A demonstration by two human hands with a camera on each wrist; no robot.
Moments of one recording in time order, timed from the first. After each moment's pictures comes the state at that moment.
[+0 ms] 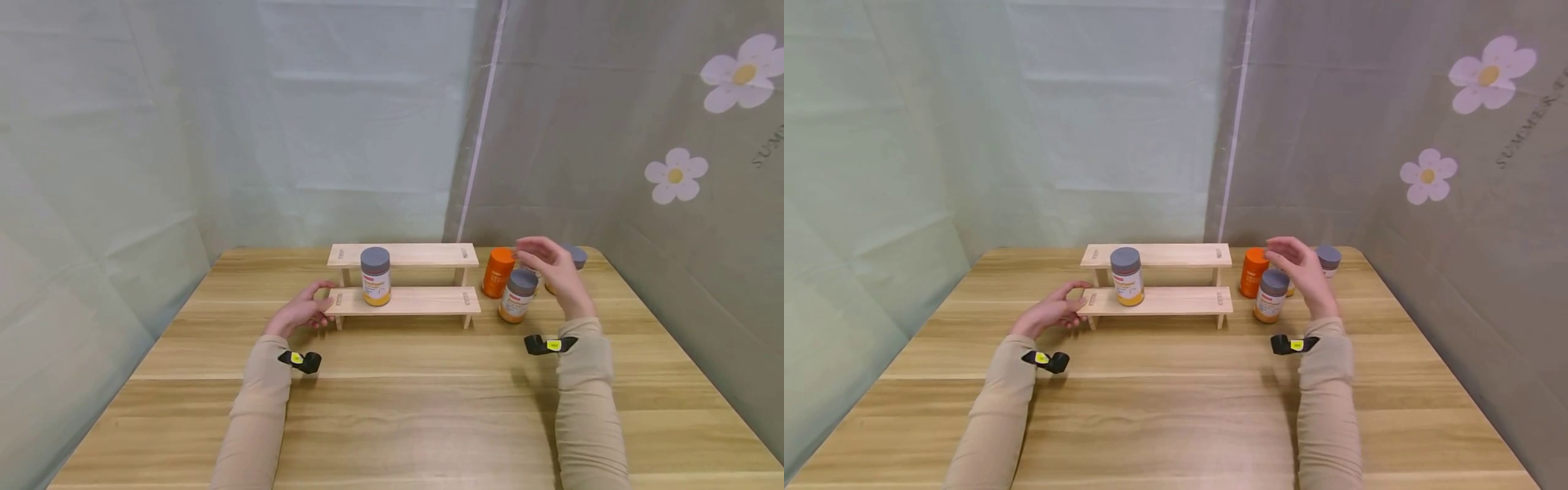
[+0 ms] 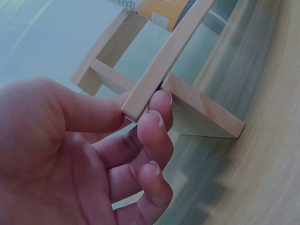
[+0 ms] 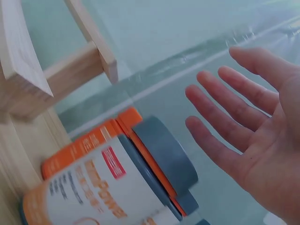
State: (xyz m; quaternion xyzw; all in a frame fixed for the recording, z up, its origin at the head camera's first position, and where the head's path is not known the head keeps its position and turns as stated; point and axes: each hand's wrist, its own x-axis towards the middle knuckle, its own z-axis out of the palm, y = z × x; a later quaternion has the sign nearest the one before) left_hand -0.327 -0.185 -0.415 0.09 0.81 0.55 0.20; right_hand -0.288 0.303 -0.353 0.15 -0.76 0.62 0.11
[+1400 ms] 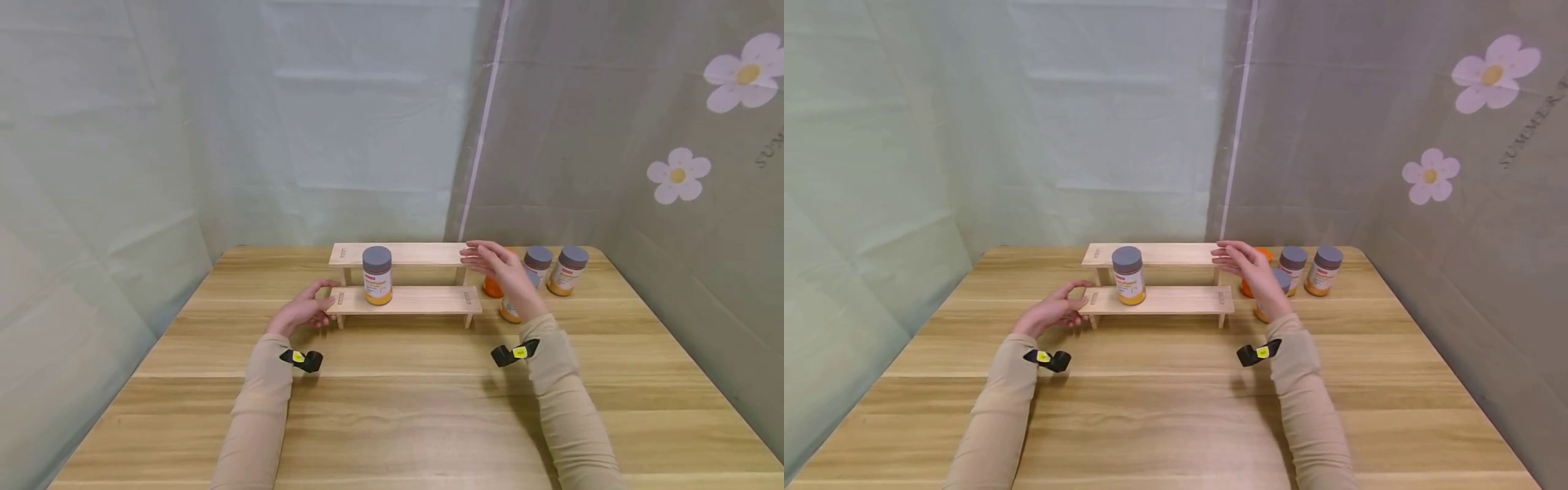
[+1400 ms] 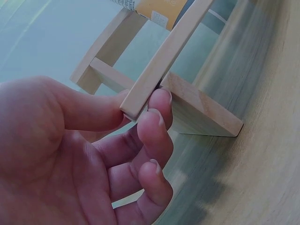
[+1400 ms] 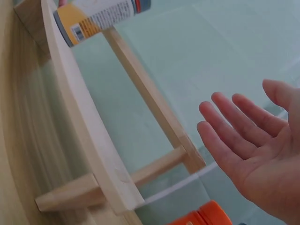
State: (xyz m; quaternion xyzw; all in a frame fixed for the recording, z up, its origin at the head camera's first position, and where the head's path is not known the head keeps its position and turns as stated) left_hand -0.327 -0.185 -0.415 0.08 0.81 0.54 0.20; right_hand -0.307 0.229 -0.364 0.18 -0.71 0.69 0.01
